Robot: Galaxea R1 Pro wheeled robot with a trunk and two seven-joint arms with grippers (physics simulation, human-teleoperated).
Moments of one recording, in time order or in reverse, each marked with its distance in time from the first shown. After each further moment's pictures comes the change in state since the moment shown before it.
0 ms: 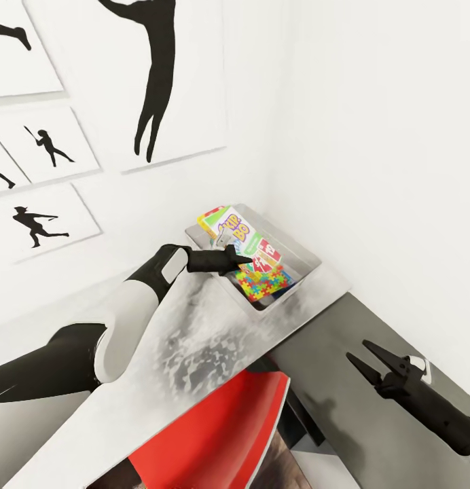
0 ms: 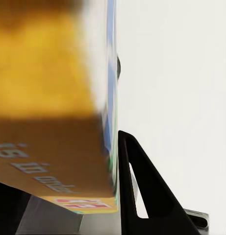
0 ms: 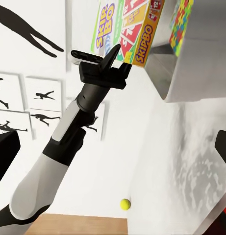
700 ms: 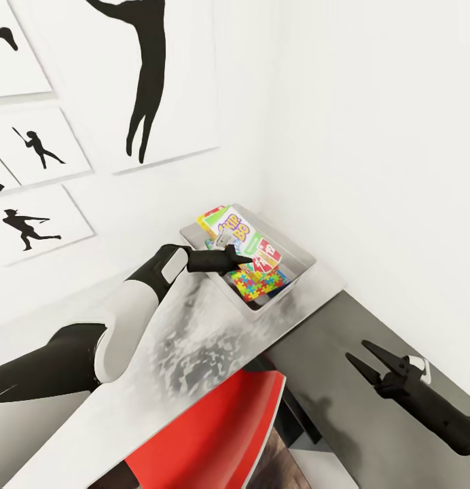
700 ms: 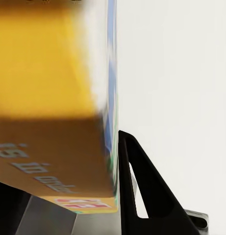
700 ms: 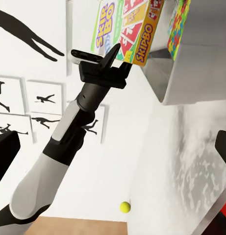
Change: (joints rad) left arm 0.000 -0.001 0.001 0.000 0.000 0.000 0.000; right arm 0.000 0.000 0.002 0.000 0.000 0.000 0.000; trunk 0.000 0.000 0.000
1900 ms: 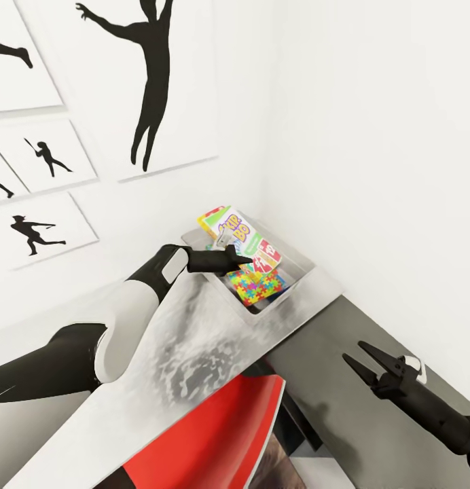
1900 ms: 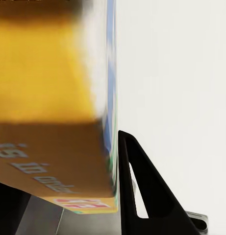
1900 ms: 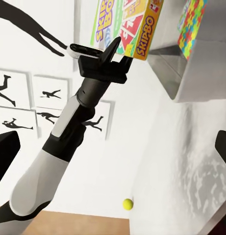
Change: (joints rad) left arm 0.000 -0.001 0.000 0.002 -0.001 0.000 0.002; right arm 0.000 0.000 0.020 -0.001 0.001 0.000 -0.003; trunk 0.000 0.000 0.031
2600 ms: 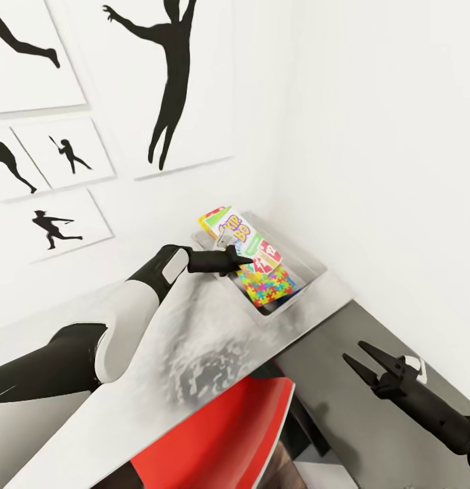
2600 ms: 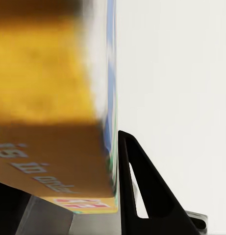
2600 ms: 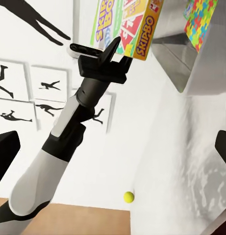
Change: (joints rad) left arm 0.000 -0.002 0.002 0.003 0.000 0.001 0.002; right arm 0.000 -0.001 0.000 0.001 0.001 0.000 0.000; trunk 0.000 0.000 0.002
